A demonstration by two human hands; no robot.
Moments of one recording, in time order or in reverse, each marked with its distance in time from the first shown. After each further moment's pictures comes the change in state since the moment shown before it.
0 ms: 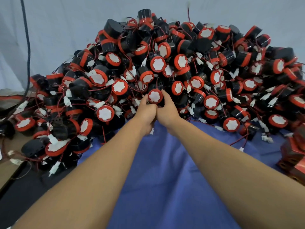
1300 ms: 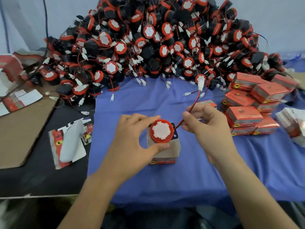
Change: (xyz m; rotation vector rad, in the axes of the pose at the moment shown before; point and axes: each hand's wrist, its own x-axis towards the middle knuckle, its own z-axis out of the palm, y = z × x) left_hand -0.395 -0.023 -0.060 1.020 -0.103 0.565; right_hand -0.363 -0.048 -0.105 0.144 0.236 0.038
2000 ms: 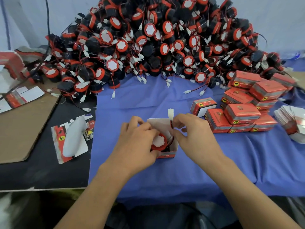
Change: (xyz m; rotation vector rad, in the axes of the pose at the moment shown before) left_hand 0.003 -0.014 0.017 0.503 -0.266 0.102; right_hand -0.013 0.023 0.006 -0.783 -0.212 -0.442
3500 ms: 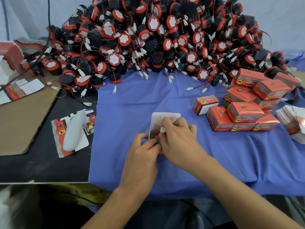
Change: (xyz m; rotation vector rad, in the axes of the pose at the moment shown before) left_hand -0.035 0.025 0.055 -0.299 0.369 -0.035; right_hand -0.006 -0.019 0.036 -0.320 -0.253 -0.011
